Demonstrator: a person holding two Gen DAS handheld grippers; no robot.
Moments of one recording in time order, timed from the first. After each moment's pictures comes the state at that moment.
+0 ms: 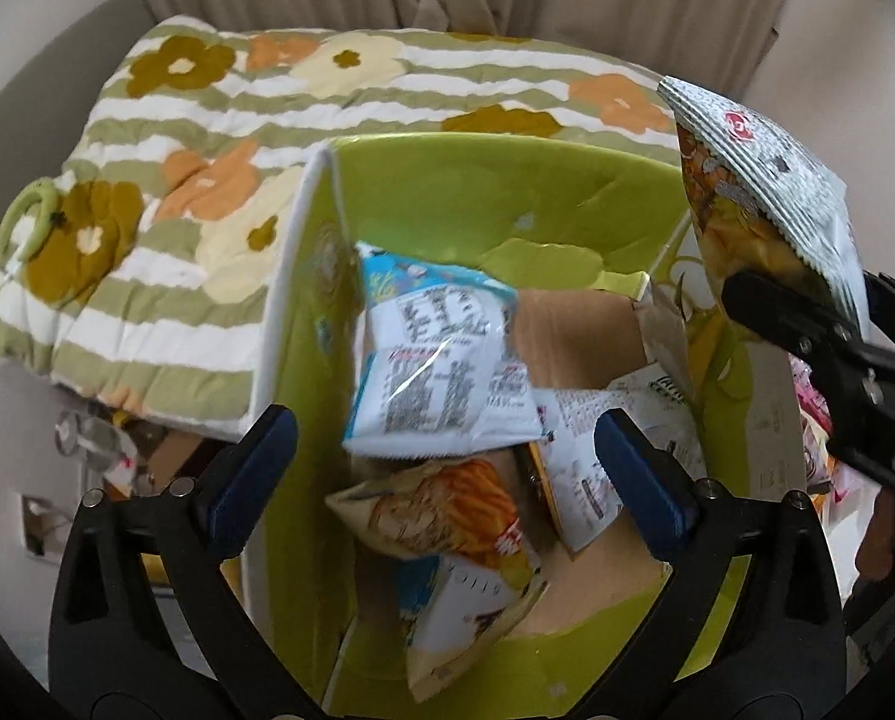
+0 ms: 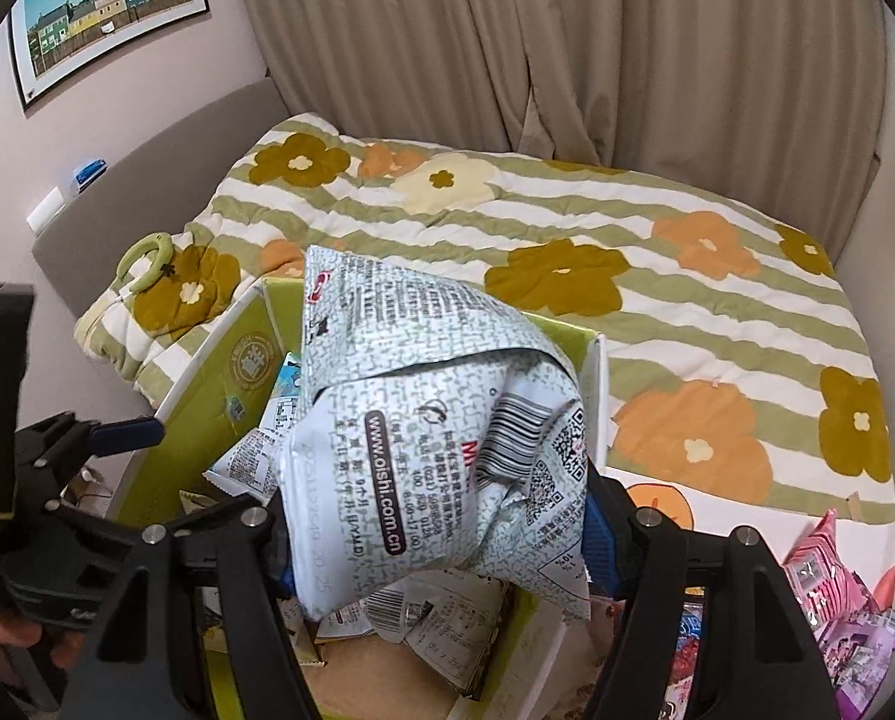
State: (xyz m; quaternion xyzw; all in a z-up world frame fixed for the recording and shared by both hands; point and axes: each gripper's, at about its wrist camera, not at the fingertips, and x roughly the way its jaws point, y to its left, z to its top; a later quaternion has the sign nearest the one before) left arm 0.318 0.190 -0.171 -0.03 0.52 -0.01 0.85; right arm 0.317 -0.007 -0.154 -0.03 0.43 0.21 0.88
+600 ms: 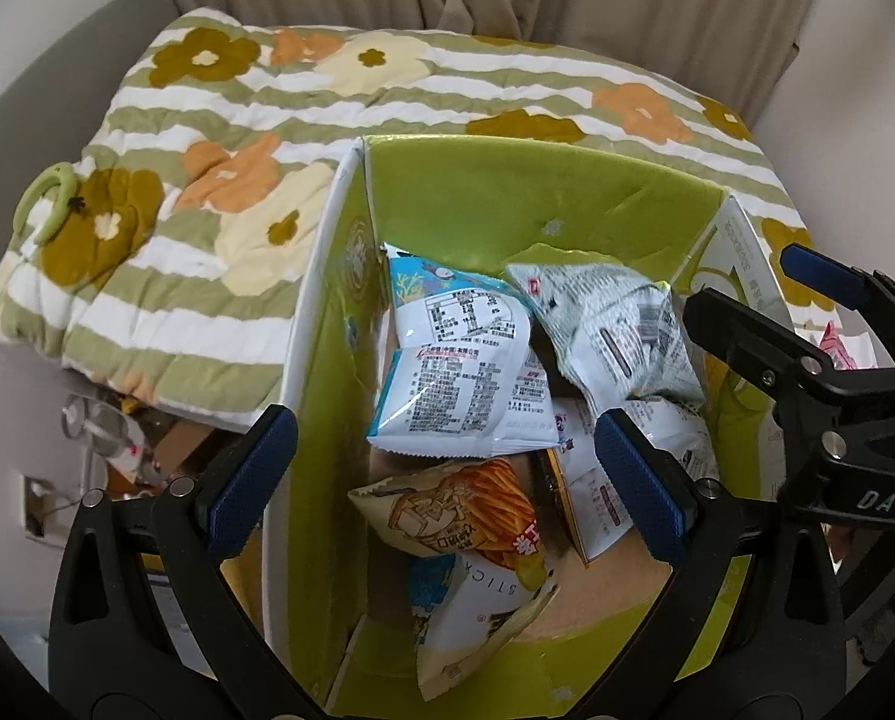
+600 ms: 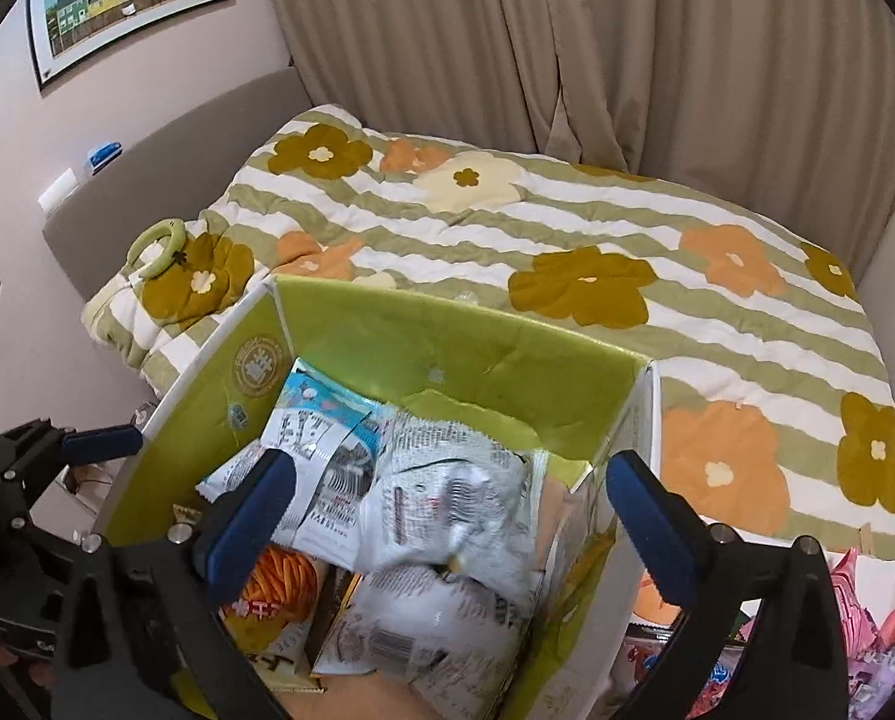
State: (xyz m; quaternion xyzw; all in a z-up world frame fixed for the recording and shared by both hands) left arm 0.317 0.197 -0.170 -0.04 0.52 0.01 0.85; right arm 0.331 0.013 -0.166 -0.05 0.42 0.23 0.87
